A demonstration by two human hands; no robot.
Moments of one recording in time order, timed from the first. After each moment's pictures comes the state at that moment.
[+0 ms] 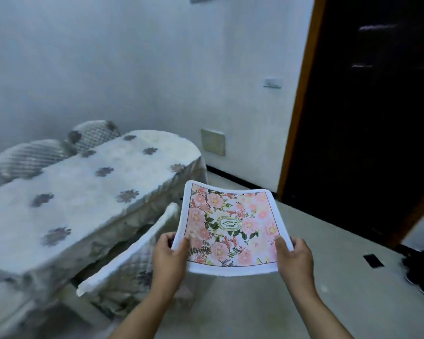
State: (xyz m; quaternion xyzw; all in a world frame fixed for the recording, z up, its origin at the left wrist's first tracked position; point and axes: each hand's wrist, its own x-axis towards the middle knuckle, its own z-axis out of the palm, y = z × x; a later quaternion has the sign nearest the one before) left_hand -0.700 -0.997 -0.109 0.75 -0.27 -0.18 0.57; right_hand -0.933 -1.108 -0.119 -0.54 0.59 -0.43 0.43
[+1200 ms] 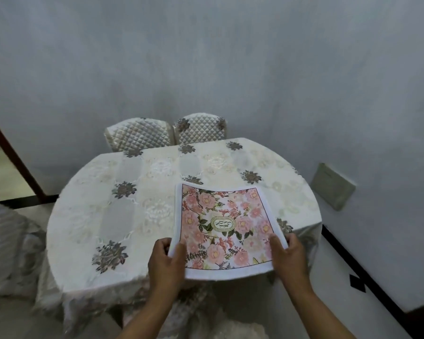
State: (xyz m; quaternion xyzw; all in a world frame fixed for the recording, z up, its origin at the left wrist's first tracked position) left_hand -0.280 -1.150 -0.146 0.79 0.00 -0.01 0.62; right_hand -0.389 -1.385 -0.135 -0.74 0.38 -0.25 0.50
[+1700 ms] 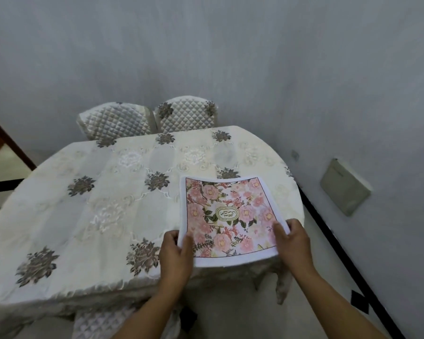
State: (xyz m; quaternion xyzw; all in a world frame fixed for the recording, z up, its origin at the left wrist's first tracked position) left_hand -0.258 -1.450 -0.191 0.83 0.01 0.02 0.55; right_hand -0.328 -1.705 -0.180 -0.80 0.35 -0.17 0.45
